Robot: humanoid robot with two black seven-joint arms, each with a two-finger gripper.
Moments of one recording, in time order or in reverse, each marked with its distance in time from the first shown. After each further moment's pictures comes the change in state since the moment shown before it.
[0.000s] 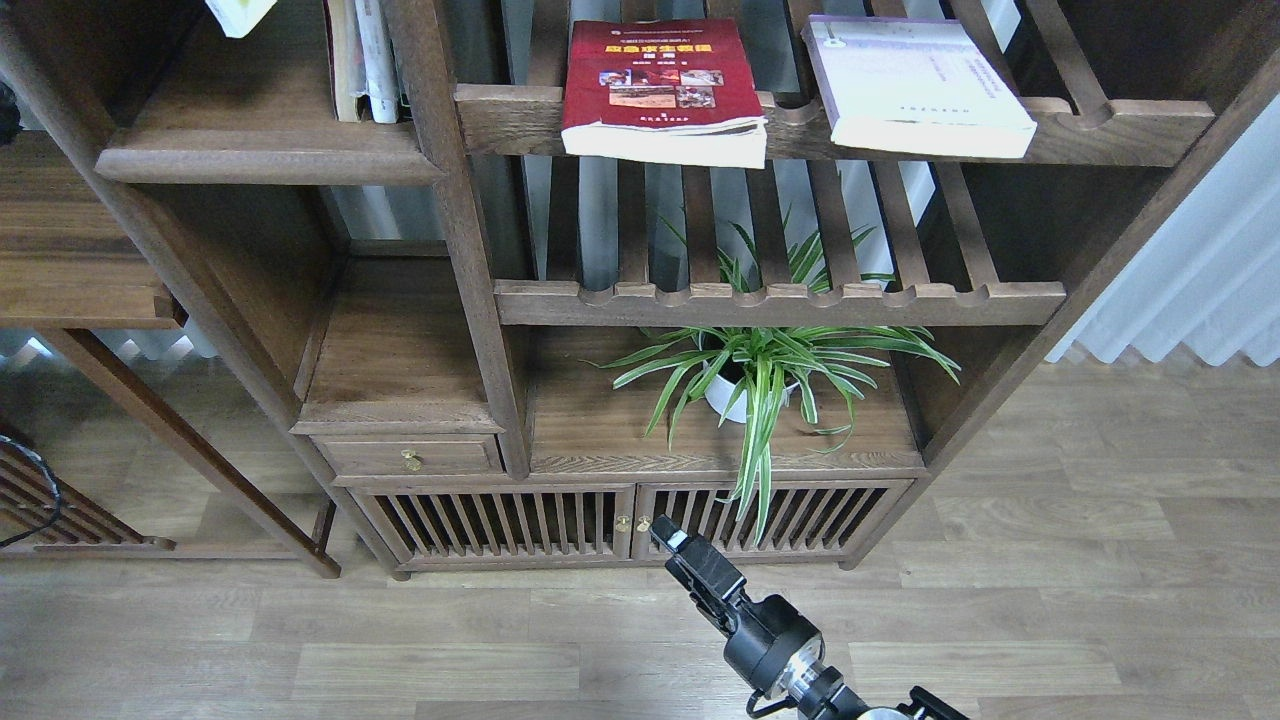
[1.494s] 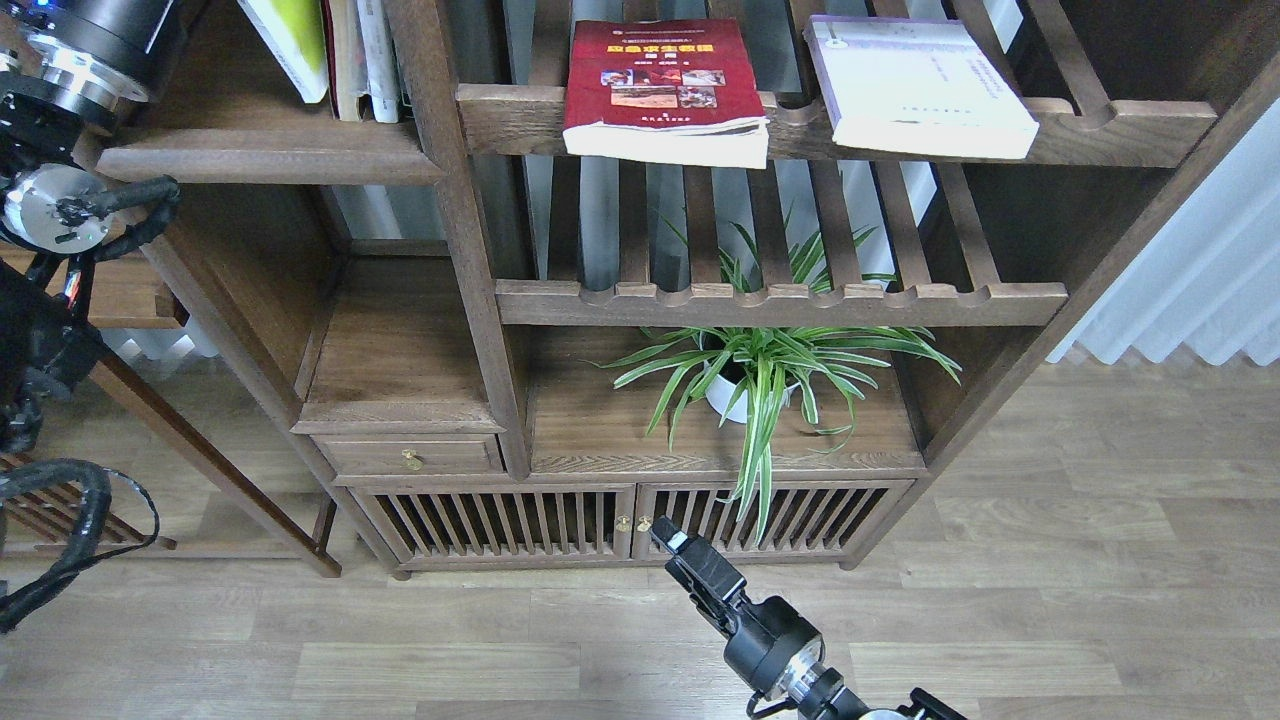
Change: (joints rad) left arm -0.072 -0.129 0.102 0.323 0.089 0.000 -0.148; right arm -0.003 0.000 -0.001 0.001 0.000 0.002 0.000
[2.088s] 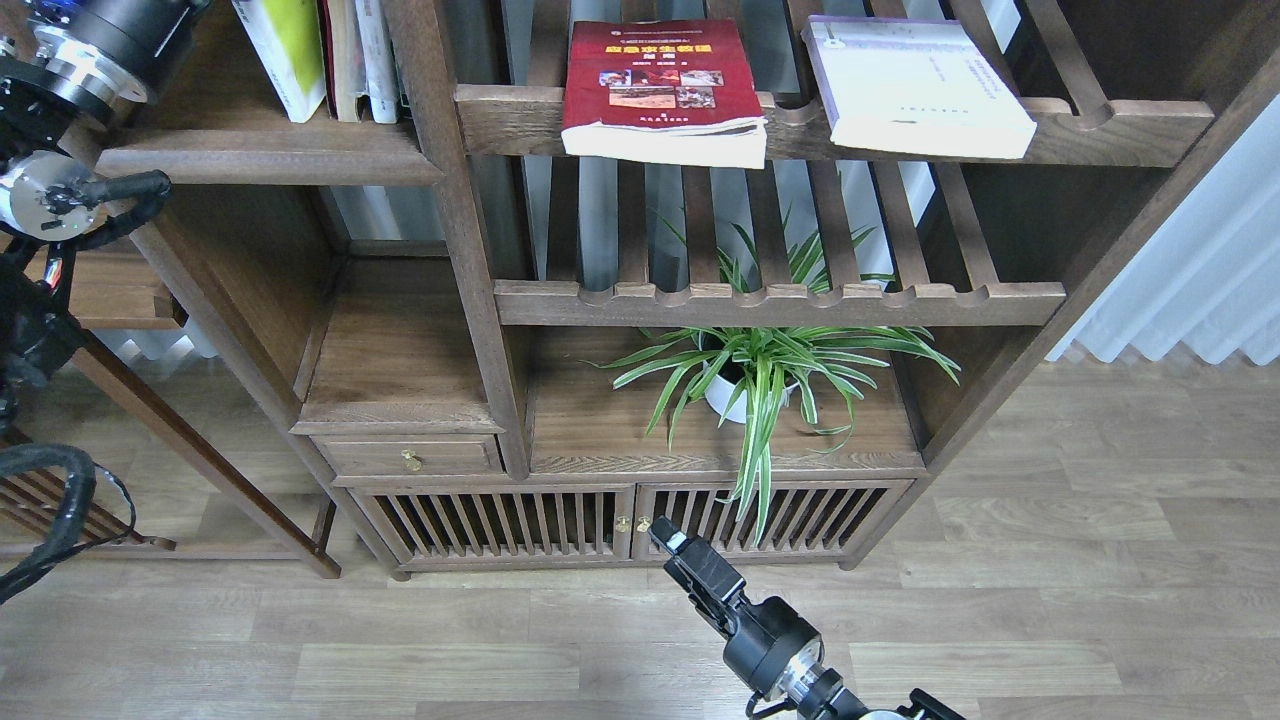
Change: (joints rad) left arm -0.007 0.000 0.007 0.033 0.042 0.000 0.034; right arm -0.003 0.000 -0.001 0.005 0.000 0.000 0.000
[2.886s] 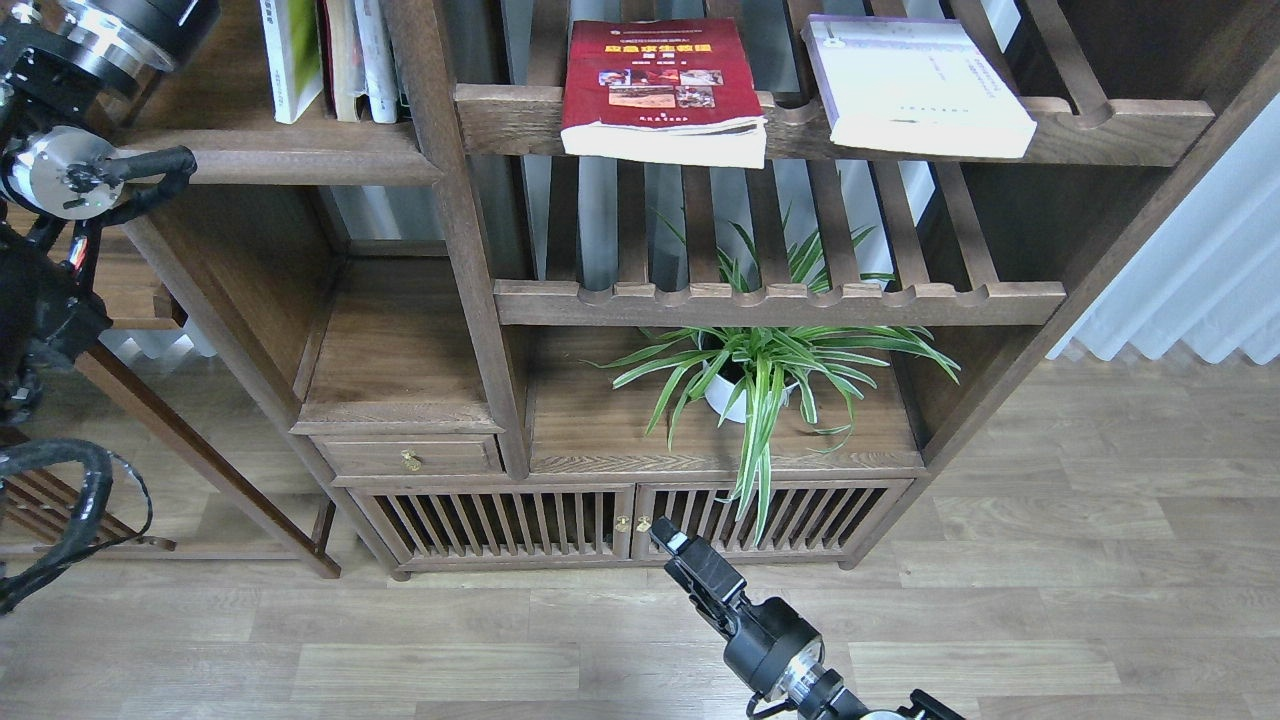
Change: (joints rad) left arm 0.046 0.019 -0.006 -0.228 -0.108 0.000 0.047; right arm -0.002 0.000 0.001 -0.002 0.000 0.000 0.000
